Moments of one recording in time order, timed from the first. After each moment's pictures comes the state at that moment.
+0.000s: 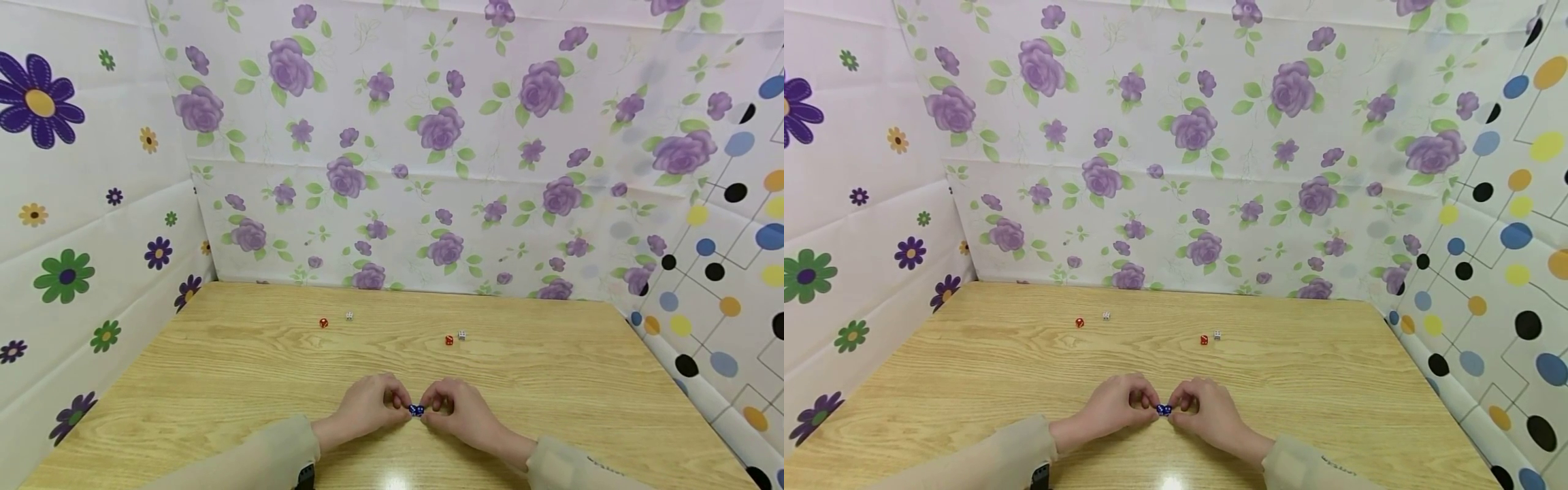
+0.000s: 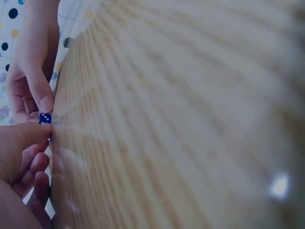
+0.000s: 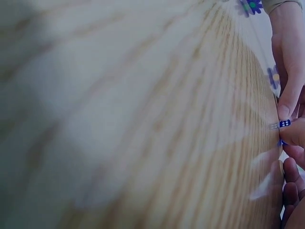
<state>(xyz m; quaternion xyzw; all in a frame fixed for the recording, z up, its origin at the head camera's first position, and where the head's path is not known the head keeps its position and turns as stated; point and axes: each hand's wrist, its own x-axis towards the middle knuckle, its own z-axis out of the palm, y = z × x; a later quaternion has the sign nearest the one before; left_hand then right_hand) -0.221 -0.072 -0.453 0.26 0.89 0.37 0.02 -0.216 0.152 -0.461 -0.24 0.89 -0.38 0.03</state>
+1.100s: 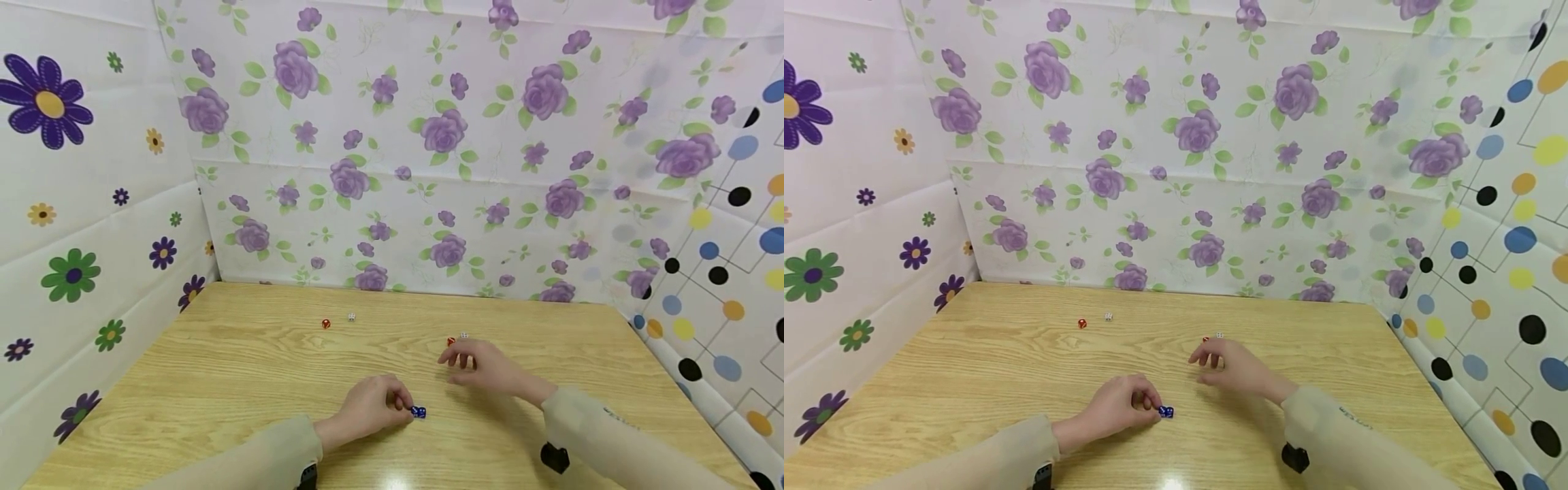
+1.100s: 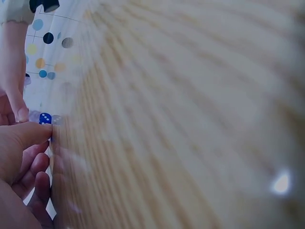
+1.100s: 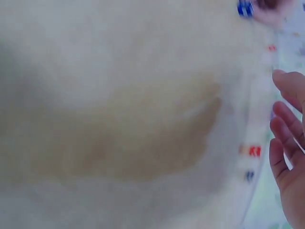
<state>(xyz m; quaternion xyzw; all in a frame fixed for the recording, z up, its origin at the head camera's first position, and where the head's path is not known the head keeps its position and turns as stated) -0.222 -0.072 -0.455 0.25 0.90 0.36 0.02 -0.285 0.198 -0.427 -0.37 0.88 -0.30 0.01</state>
